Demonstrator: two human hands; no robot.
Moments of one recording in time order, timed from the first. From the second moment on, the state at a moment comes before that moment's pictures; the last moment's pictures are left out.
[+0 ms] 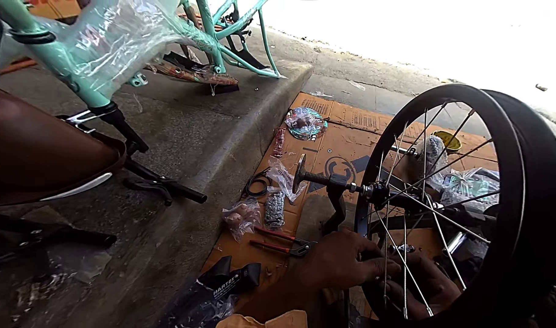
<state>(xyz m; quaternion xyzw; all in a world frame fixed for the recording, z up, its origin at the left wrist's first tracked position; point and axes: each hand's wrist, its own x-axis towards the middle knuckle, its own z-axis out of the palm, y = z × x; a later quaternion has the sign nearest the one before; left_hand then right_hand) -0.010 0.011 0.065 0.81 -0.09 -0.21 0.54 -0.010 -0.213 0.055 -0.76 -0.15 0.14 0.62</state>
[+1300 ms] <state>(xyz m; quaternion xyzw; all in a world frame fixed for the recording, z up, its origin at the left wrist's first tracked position) -0.027 0.004 0.061 0.83 0.08 -0.06 0.55 0.005 -0.222 0.046 -0.75 -0.16 0.13 0.63</state>
